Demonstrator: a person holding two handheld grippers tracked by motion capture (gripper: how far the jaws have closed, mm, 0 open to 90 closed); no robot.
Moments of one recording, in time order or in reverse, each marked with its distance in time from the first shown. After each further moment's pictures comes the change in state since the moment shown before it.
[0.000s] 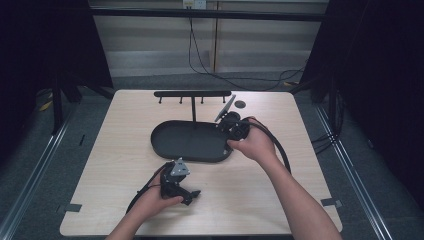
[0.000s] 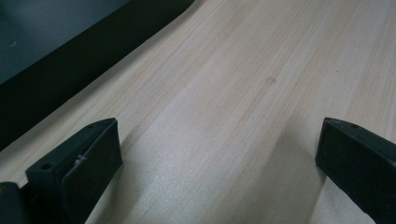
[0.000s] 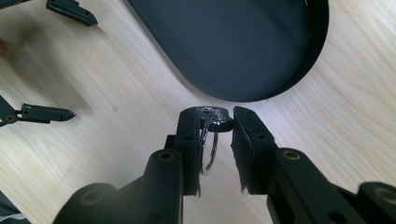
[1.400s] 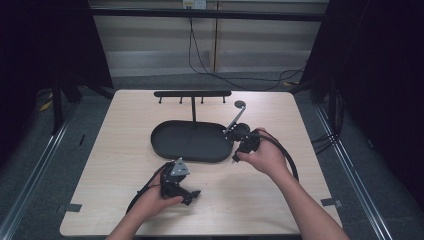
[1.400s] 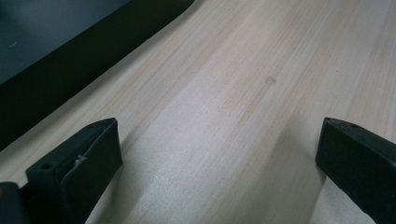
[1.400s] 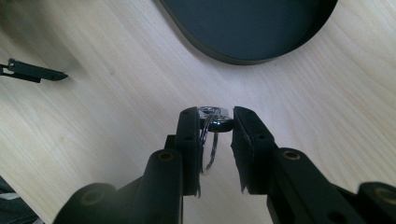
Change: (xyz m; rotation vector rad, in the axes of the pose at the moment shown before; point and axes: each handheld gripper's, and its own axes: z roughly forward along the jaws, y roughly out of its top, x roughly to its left) left arm 0.000 0.000 0.000 -0.003 0.002 -0.001; right arm 0.005 -0.038 0.003 -0.001 -0.010 -0.016
